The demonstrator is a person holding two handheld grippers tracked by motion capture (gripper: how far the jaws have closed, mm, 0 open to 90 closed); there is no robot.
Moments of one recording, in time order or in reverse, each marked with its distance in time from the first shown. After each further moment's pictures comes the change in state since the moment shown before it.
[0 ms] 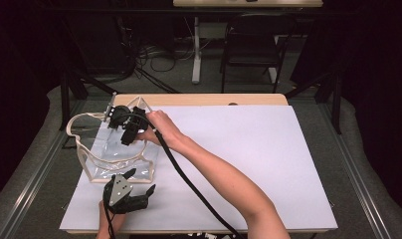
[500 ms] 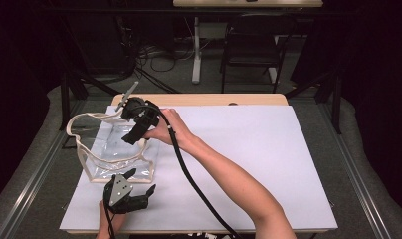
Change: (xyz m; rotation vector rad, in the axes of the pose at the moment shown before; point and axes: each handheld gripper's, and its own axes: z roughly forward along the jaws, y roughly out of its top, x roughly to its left) left arm -0.001 0.000 0.000 0.002 -0.001 0.003; right arm -0.014 -0.024 -0.035 -0.158 0.102 0.115
